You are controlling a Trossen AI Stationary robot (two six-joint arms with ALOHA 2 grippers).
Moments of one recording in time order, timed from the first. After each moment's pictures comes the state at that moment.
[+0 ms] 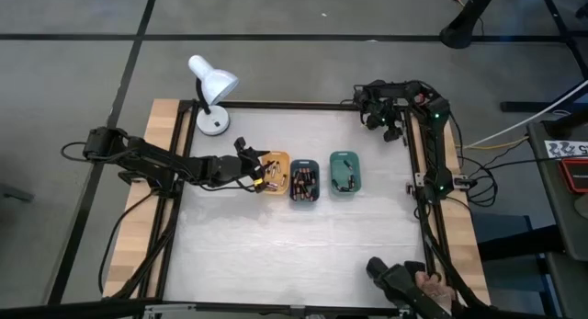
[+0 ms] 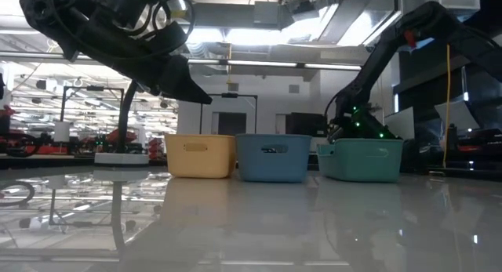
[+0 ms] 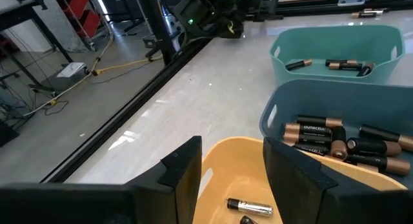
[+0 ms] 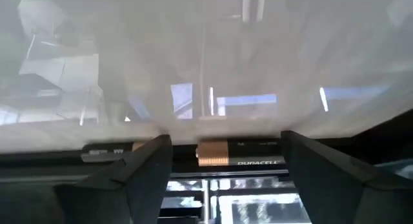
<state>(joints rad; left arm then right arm) -0.02 1.33 0.44 0.51 -0.60 0.03 -1.01 2.19 1.37 -1.27 0.61 -0.70</state>
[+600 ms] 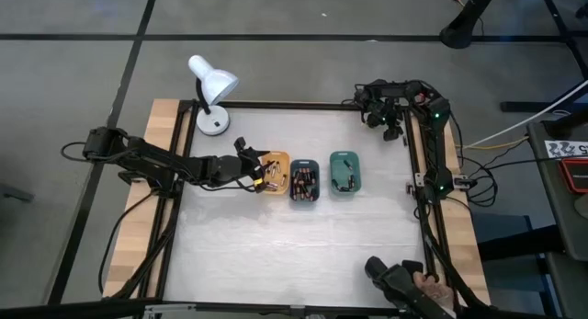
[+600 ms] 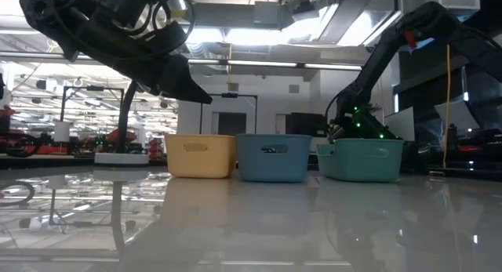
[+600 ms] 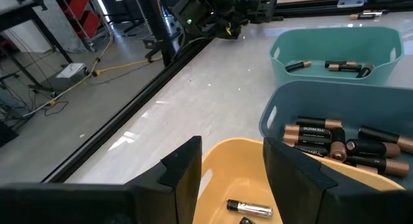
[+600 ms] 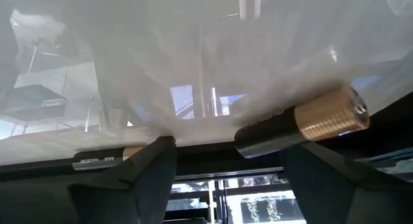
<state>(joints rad) -0.02 1.33 0.44 0.51 -0.60 0.03 -1.01 2.19 1.37 -1.25 0.61 -0.67</state>
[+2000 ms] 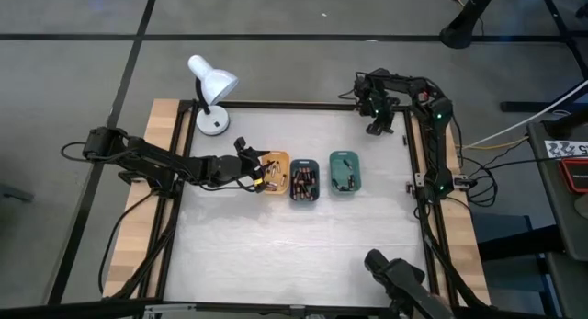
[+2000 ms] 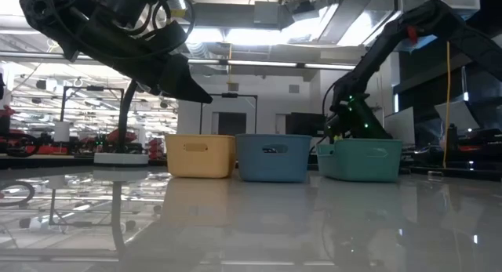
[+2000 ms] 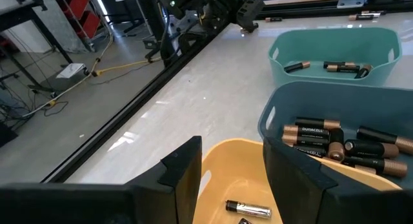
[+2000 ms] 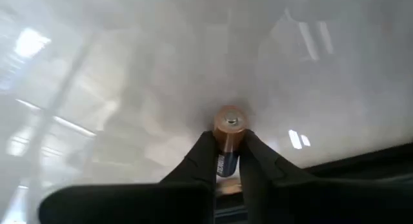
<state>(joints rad) -0.02 1.33 0.44 0.51 -0.60 0.03 -1.01 2.16 1.50 -1.34 0.18 -0.38</state>
